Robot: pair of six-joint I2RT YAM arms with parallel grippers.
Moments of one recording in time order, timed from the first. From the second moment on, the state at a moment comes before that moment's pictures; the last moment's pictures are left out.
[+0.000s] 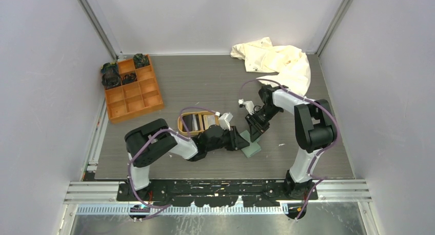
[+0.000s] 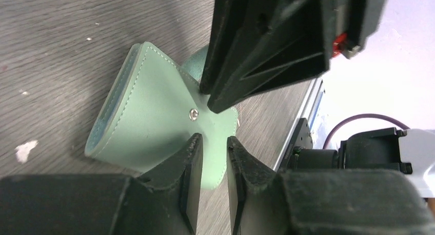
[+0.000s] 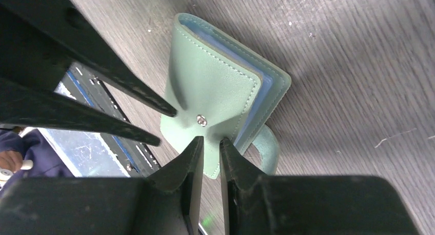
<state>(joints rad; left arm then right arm) -1.05 1.93 0.74 0.88 0.10 -0.96 0.23 1.81 1.14 -1.02 -0.65 -0.61</state>
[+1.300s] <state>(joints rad) -1.07 1.86 0.72 0.78 -0.06 -0.65 0.10 1.46 0.98 -0.91 -0.66 -0.71</state>
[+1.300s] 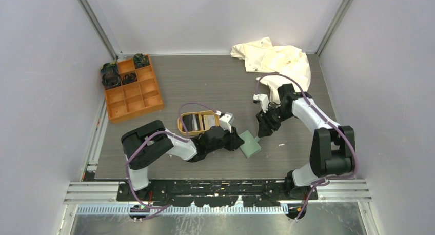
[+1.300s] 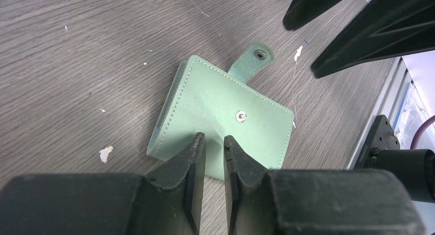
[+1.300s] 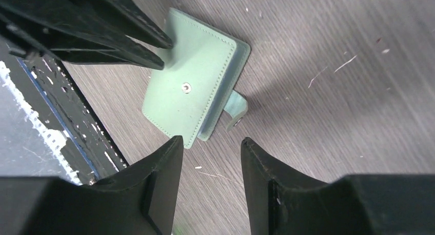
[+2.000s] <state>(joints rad) -1.08 1.86 0.72 0.79 -0.08 -0.65 0.14 1.60 1.00 -0.85 -0.55 -0.53</state>
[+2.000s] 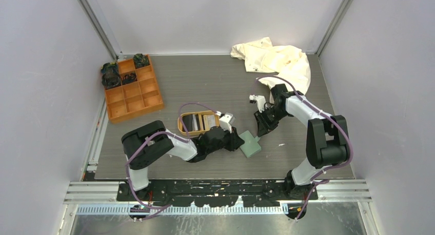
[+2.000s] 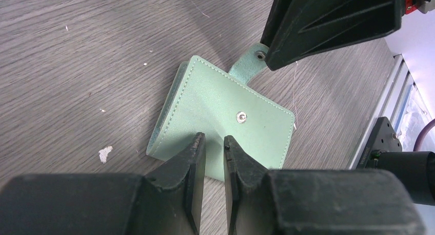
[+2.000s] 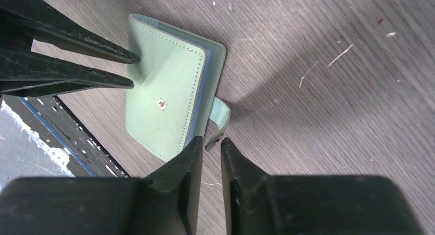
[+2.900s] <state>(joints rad) -0.98 1.72 0.72 0.56 0.02 -0.60 0.14 1.52 1.00 -0.80 -0.54 -0.55</state>
